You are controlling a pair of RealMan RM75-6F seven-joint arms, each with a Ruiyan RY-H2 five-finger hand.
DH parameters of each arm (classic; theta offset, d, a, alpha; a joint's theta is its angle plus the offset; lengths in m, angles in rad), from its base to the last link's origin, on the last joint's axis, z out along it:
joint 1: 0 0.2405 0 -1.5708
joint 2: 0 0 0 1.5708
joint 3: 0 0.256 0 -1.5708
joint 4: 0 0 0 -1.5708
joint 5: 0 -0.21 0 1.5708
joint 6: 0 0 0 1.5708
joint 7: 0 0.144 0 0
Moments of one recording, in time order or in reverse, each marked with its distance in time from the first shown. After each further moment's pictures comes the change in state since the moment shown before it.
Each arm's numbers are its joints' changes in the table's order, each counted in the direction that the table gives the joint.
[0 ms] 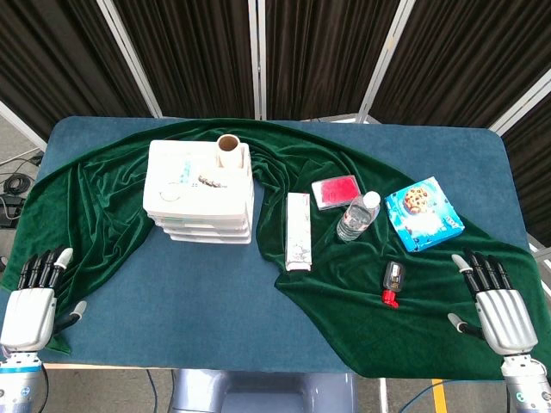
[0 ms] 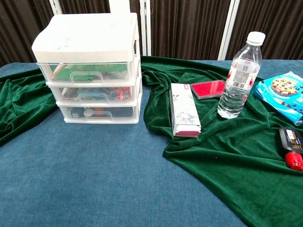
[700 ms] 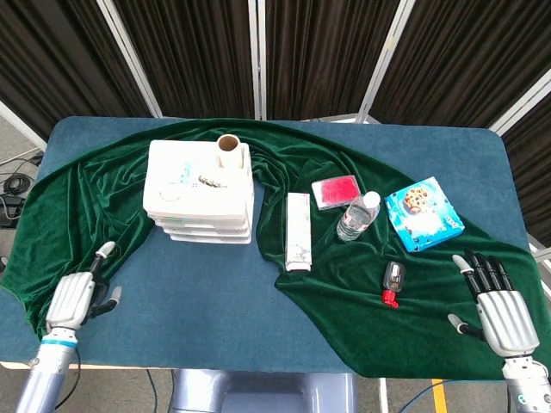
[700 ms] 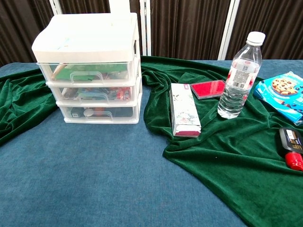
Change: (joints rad) left arm -0.129 -0.044 -0.057 -0.045 0.161 -0.299 -0.231; right arm -0.005 0.008 -0.004 -0.007 0.010 0.011 0.016
